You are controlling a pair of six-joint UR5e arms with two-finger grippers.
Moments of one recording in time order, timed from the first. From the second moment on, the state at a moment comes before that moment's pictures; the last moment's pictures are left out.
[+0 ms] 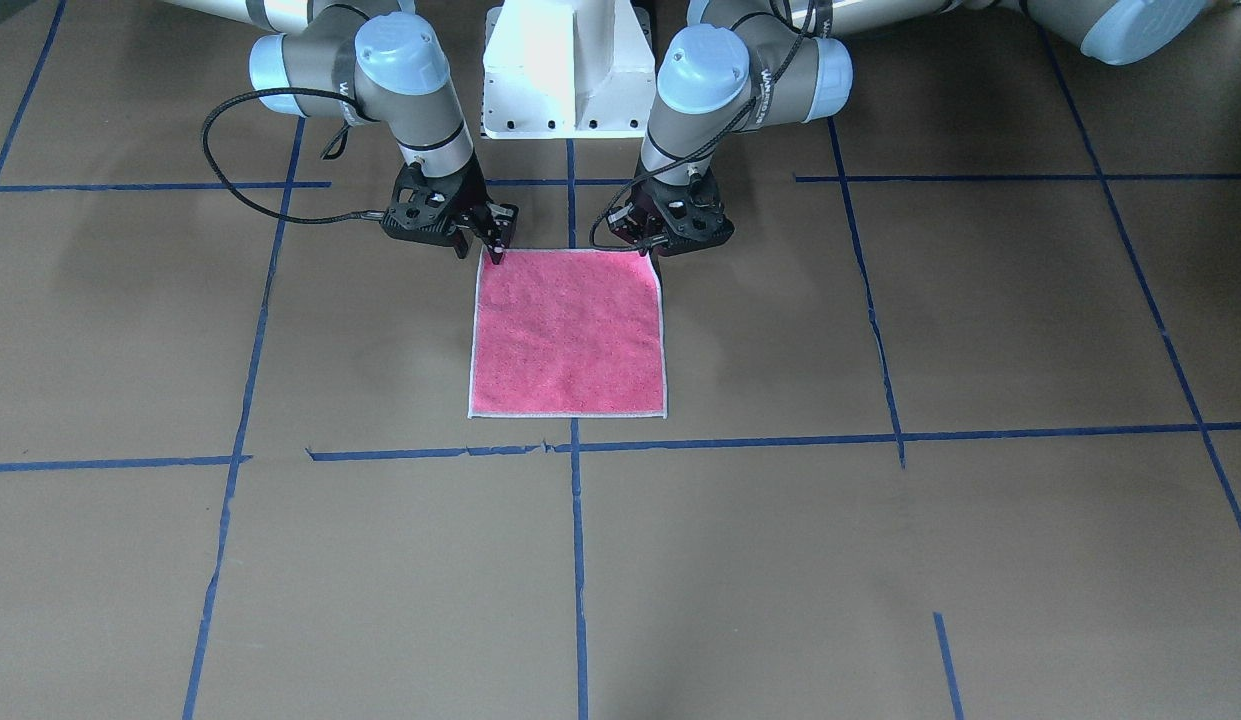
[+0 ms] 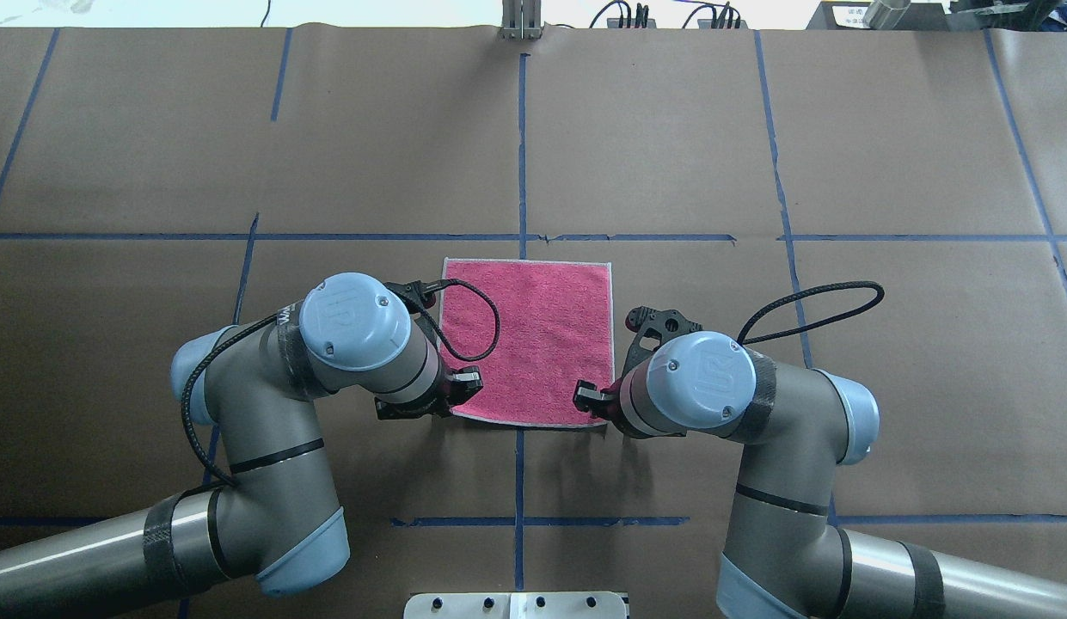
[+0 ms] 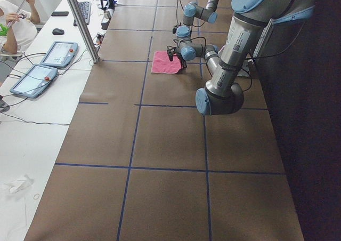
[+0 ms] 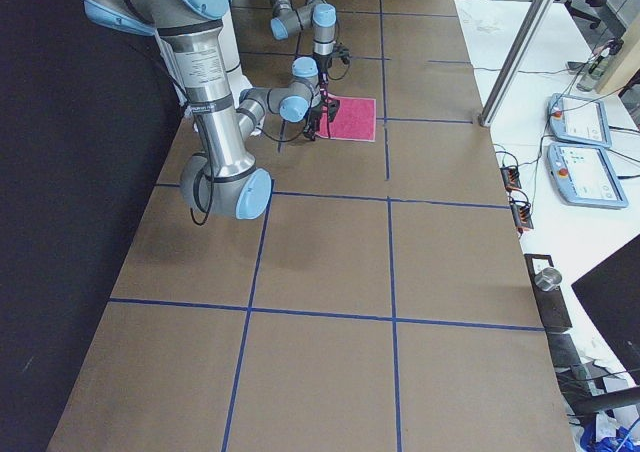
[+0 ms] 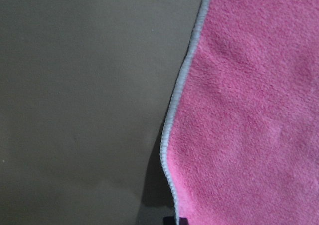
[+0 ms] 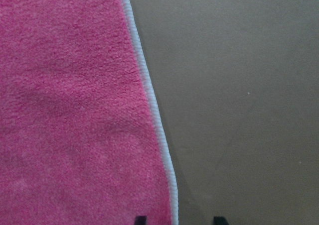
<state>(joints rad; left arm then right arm) -0.41 -2.14 -1.72 -1.72 -1.91 -1.59 0.35 -1.14 1.79 -1.35 1.75 1.64</state>
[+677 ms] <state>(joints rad) -0.41 -2.14 -1.72 -1.72 -1.91 -1.59 0.35 -1.14 1.79 -1.35 1.75 1.64</state>
